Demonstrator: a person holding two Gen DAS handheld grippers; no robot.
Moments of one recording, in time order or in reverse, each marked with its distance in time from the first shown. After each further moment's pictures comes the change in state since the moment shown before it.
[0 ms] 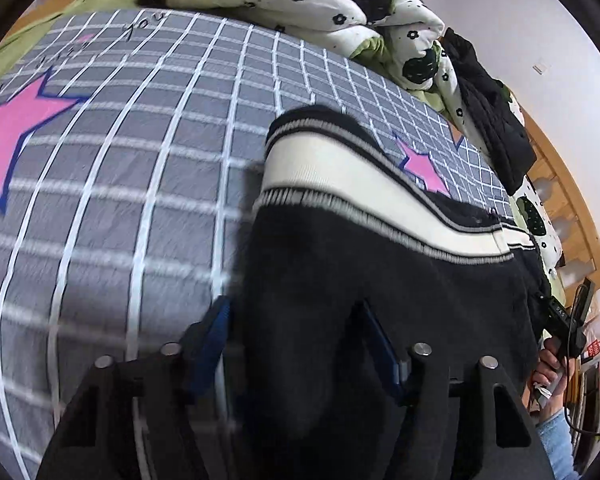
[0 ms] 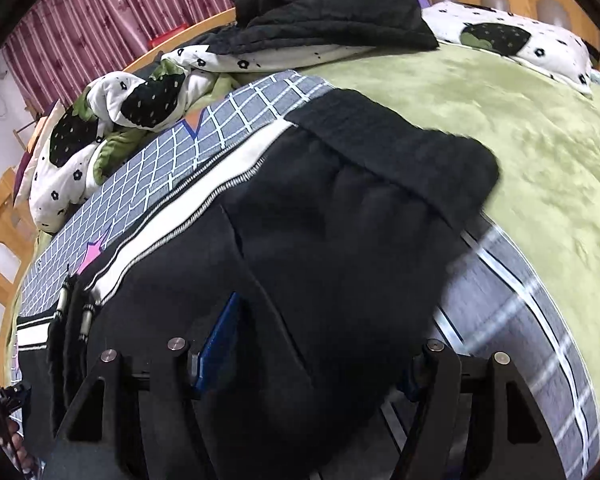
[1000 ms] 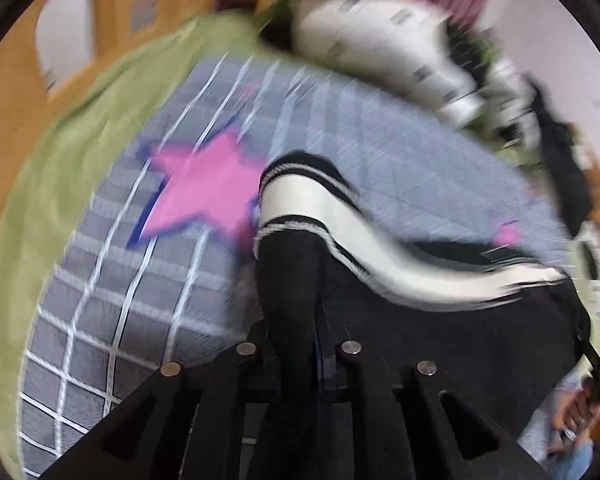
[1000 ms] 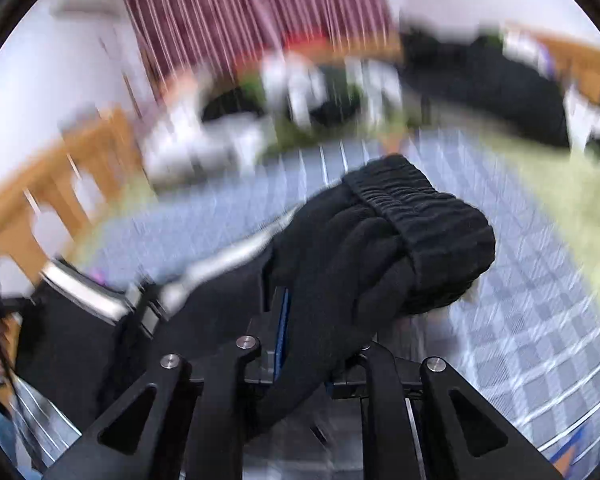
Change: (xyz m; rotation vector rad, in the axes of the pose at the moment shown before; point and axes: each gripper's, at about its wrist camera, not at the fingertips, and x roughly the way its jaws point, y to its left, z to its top) left arm -0.099 0.118 0.029 -0.117 -0.033 0.342; right arm -0.034 0.189 -0.024 -0.326 -0.003 0.210
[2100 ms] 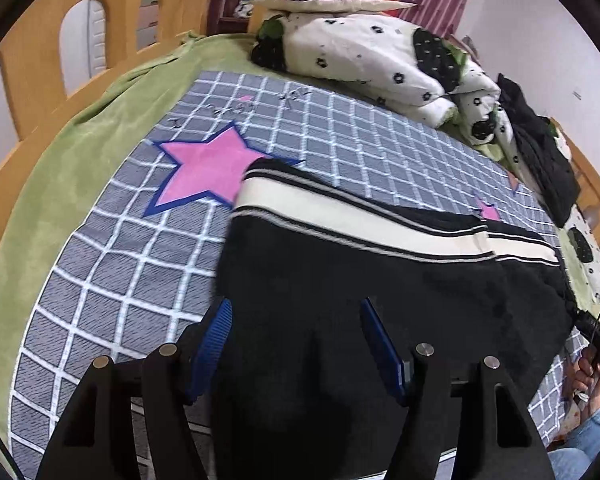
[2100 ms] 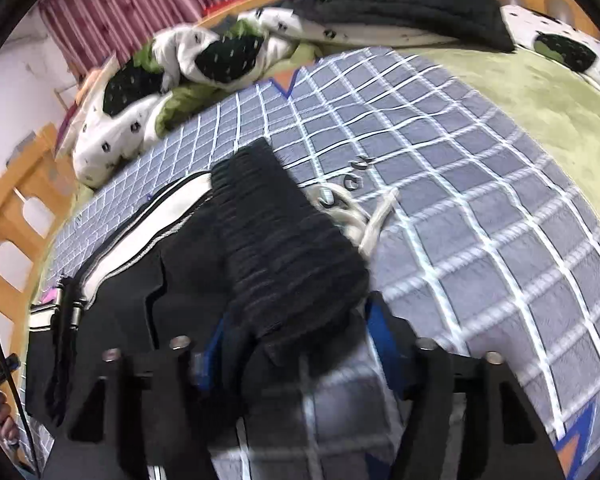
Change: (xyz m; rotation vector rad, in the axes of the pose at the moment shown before) left arm -0.054 -0.006 -0.049 0.072 -0.139 -0.103; right arm 0.022 -0.104 -0.024 0.216 0.058 -0.068
